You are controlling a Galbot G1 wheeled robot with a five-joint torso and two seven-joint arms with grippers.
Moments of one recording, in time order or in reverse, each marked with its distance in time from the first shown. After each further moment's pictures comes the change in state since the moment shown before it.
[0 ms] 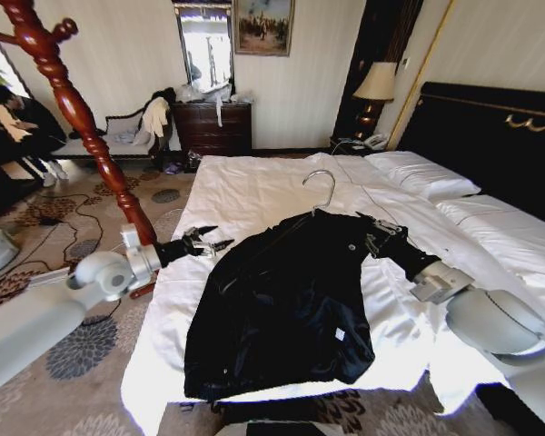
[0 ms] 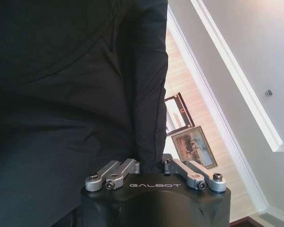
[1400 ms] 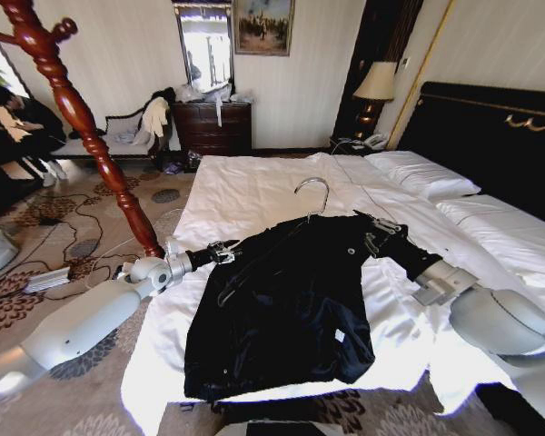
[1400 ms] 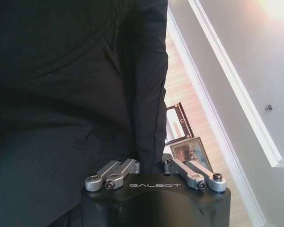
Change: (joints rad) left arm -0.124 -0.235 0.166 0.266 0.034 0.001 0.044; right arm 0.009 -0.016 0.002 0.008 -0.028 0.026 -0.008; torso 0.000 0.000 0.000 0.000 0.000
